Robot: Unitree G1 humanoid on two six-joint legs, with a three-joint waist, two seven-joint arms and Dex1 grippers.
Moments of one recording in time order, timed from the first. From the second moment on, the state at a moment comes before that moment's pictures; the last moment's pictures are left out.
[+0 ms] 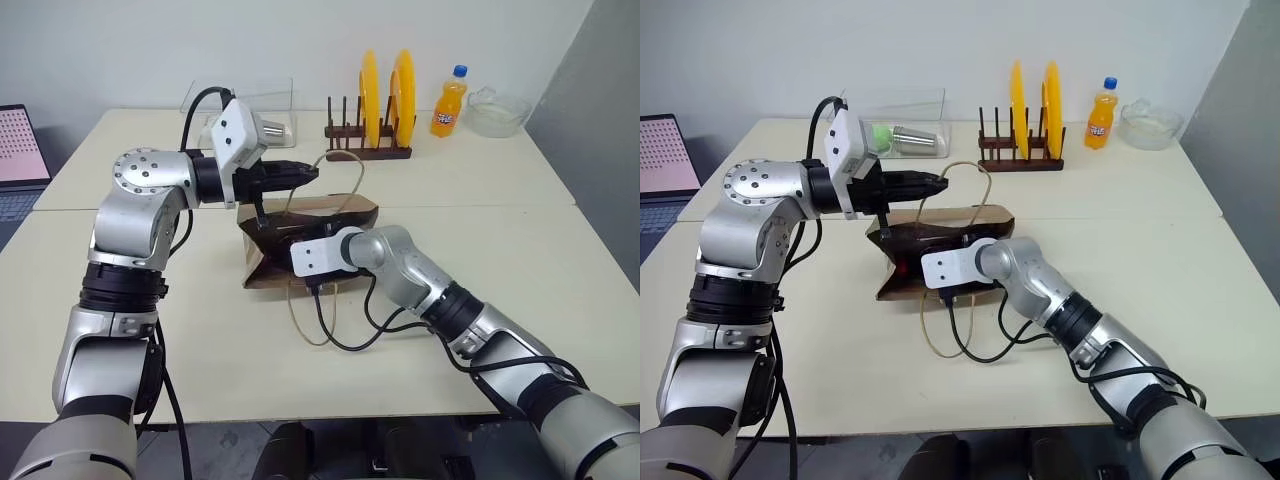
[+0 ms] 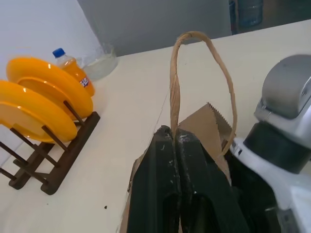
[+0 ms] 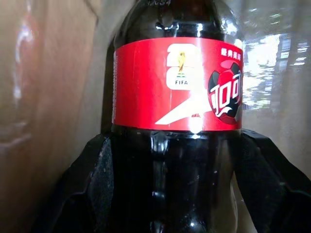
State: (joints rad) left arm -0.89 0.66 -0.05 0.20 -0.30 0.29 -1.15; right arm -0.96 -0.22 0.67 0.28 -0.56 0.27 0.82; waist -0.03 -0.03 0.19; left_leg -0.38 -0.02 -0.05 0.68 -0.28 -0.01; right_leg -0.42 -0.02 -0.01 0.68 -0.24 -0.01
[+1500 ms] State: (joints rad) left arm -0.92 0.63 -0.08 0.28 -0.24 0.21 -1.15; right arm -0.69 -0.90 0.21 0.06 0.00 0.32 1.10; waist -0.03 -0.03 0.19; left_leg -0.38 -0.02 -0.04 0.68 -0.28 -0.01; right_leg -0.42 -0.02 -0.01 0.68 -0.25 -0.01
